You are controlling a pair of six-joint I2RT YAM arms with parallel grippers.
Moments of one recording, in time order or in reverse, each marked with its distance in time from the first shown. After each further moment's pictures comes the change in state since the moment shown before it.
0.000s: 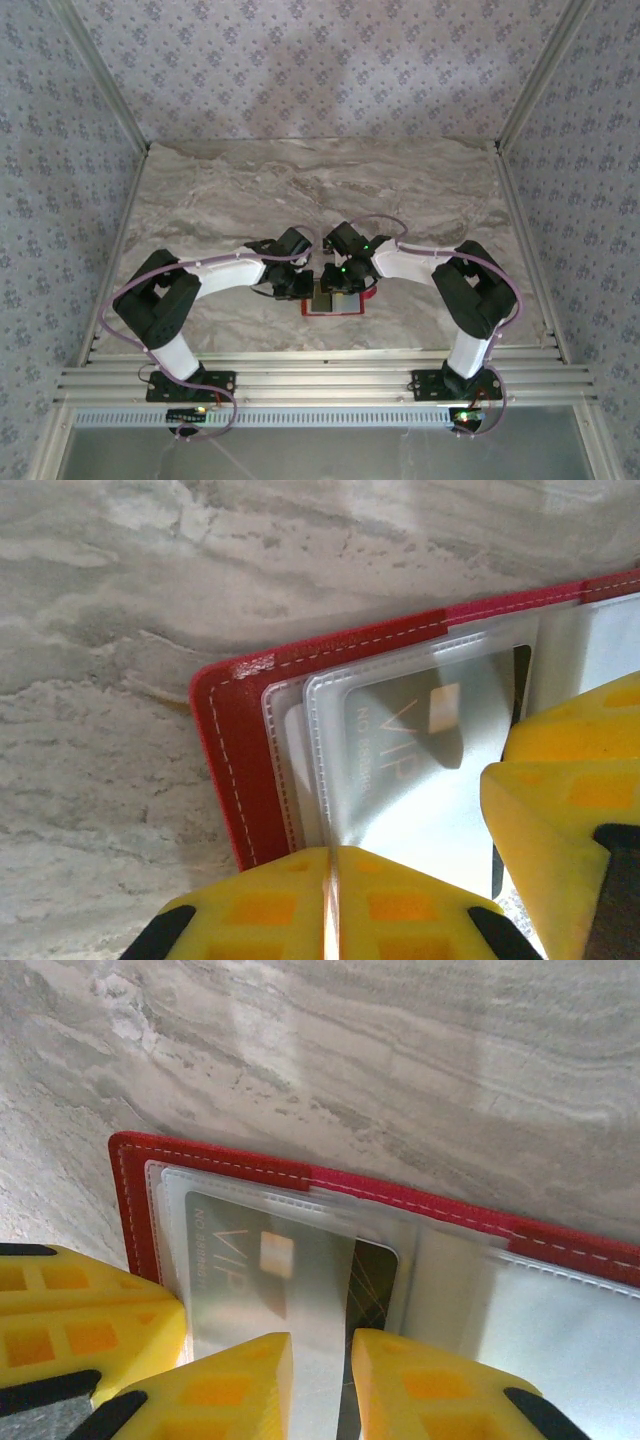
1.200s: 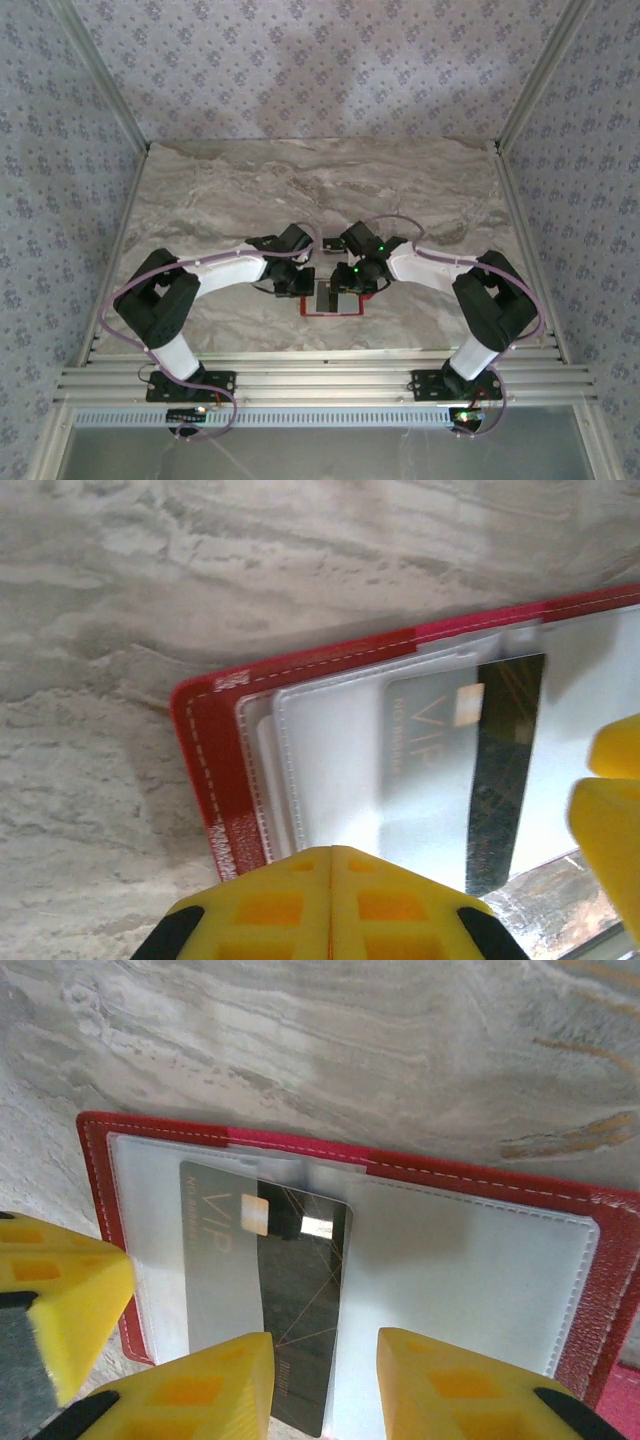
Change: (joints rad) left arm -0.006 0.004 0.051 -0.048 -0.001 0.000; right arm -0.046 -0.123 -0.091 -0.019 0.003 0.016
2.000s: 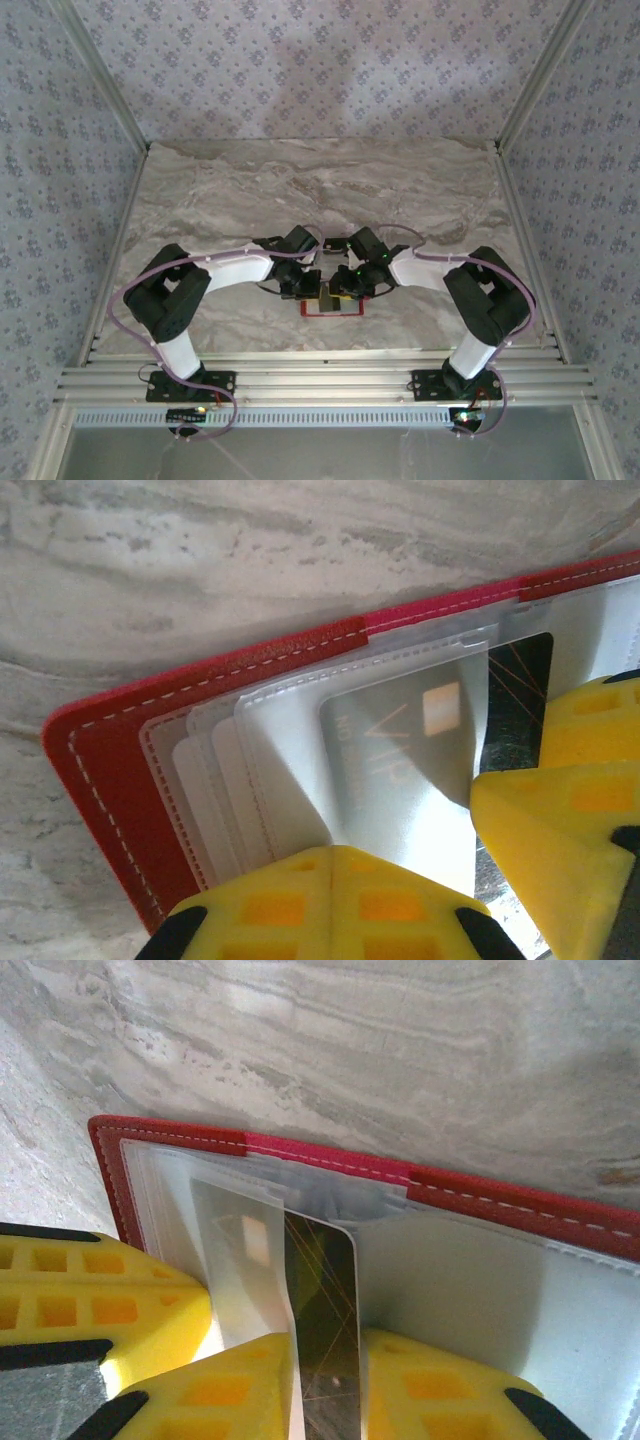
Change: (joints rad) left arm -0.011 0.063 0.011 0.035 0.060 0.017; right arm -0.034 0.040 -0.097 0.213 -0.149 0.049
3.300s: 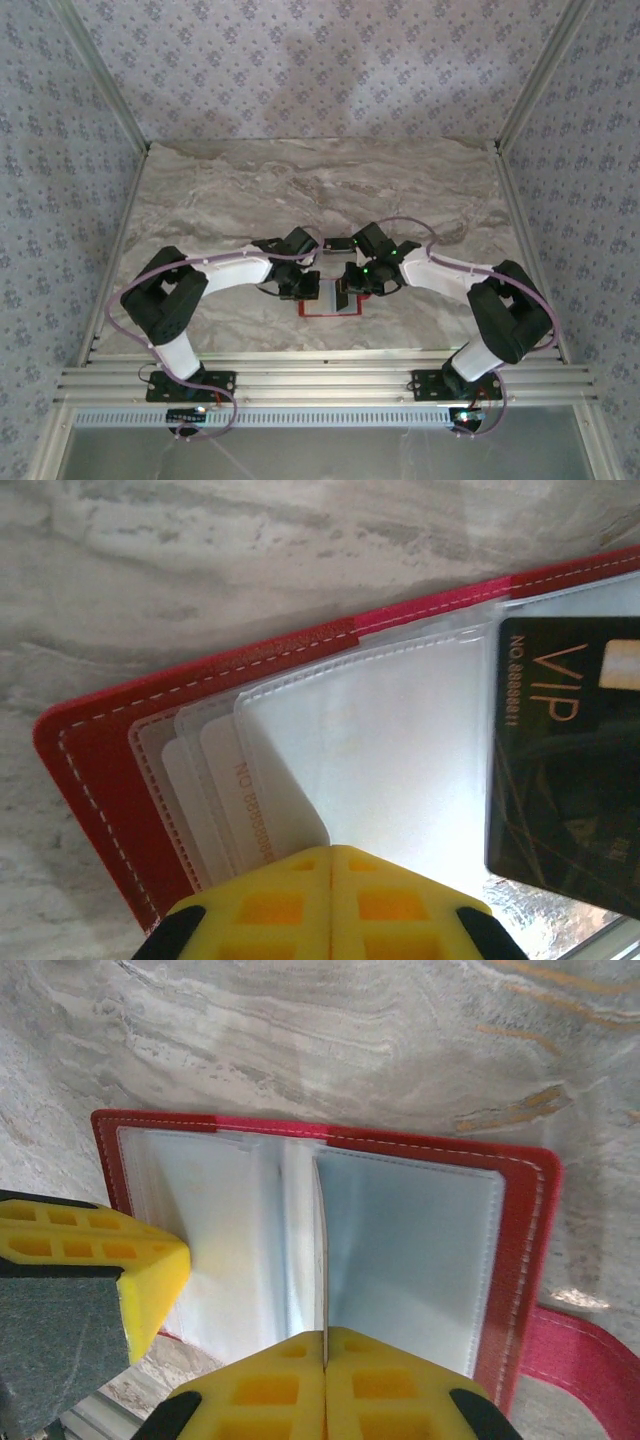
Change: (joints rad) left arm -0.006 -0.029 -0.020 -0.003 -0.039 0.002; right arm -0.008 -0.135 0.030 -0.196 0.126 -0.054
